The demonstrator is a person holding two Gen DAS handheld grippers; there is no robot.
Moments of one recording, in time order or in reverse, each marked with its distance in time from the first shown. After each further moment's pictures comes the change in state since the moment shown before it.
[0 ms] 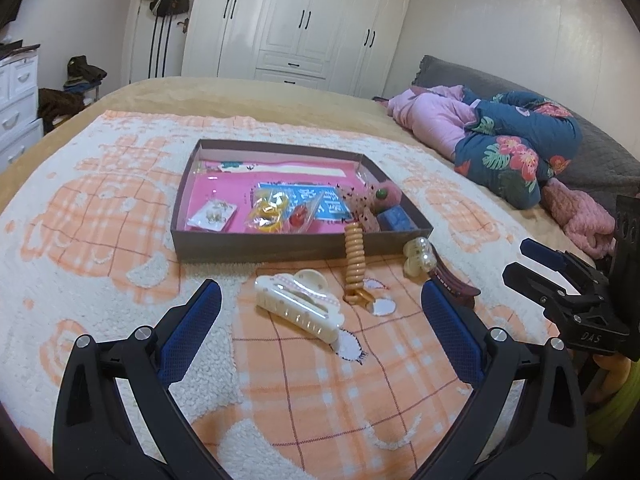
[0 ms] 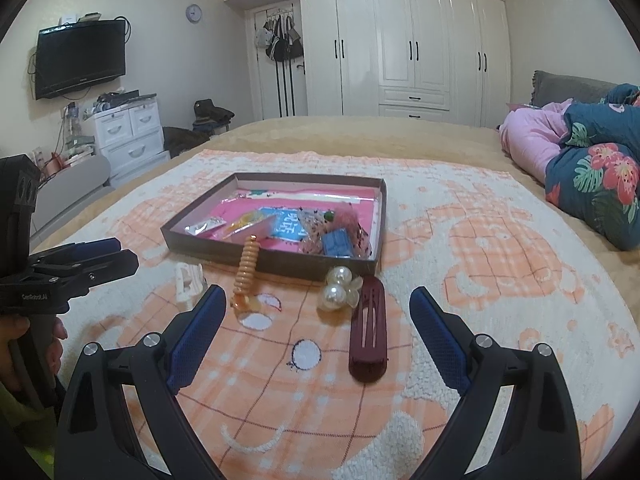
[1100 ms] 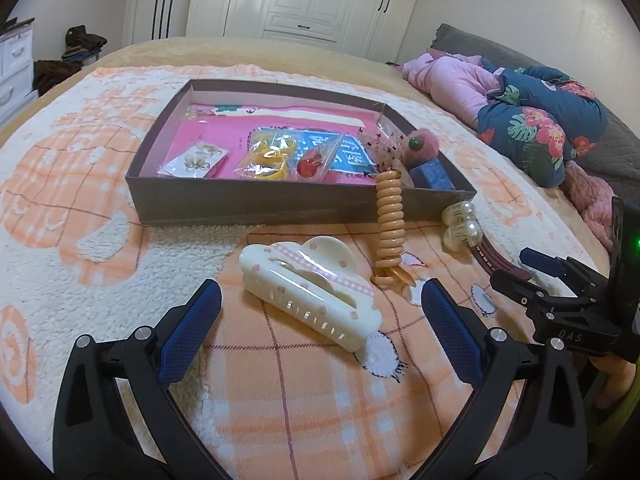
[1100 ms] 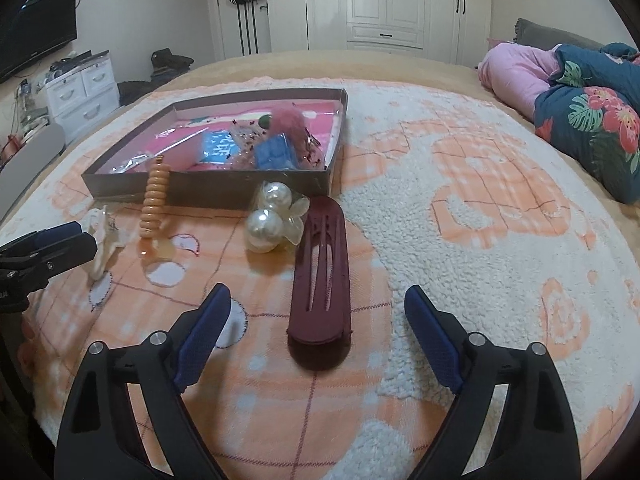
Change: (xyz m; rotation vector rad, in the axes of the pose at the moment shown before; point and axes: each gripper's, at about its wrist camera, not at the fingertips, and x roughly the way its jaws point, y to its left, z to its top) left arm 0.072 0.013 -0.013 -0.034 0.137 0.020; right arm 0.082 -0.034 -0.031 0.055 0.242 -0.111
